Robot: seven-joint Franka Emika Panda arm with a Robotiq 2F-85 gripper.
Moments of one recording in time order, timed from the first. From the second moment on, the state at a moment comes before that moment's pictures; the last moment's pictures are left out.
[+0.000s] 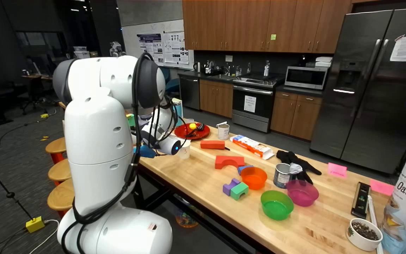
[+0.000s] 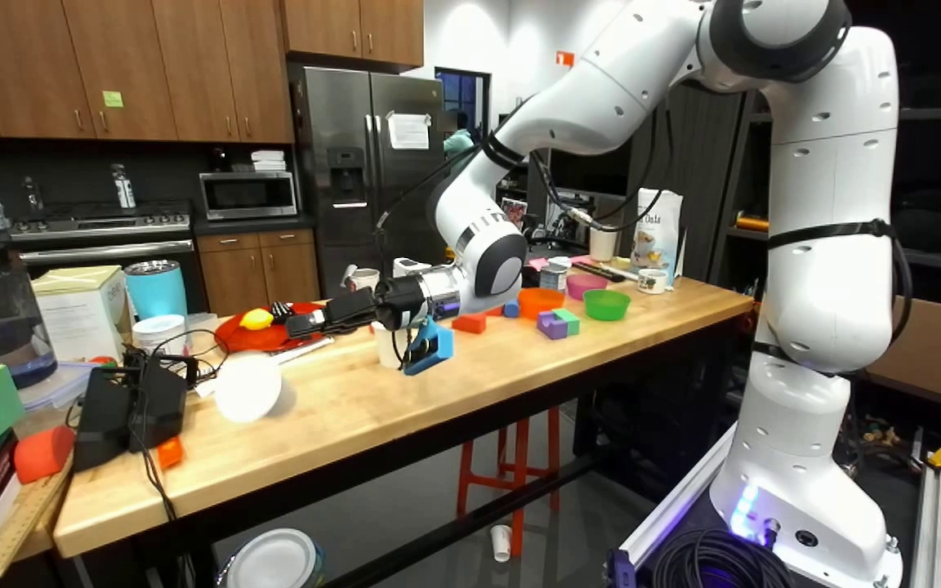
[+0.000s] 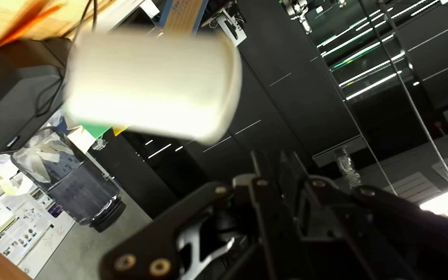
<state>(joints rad) 0.28 0.15 0.27 -2.34 2.10 1.96 -1.98</state>
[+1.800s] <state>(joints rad) 0.40 -0.18 0.51 -2.37 1.35 2.94 -1.19</state>
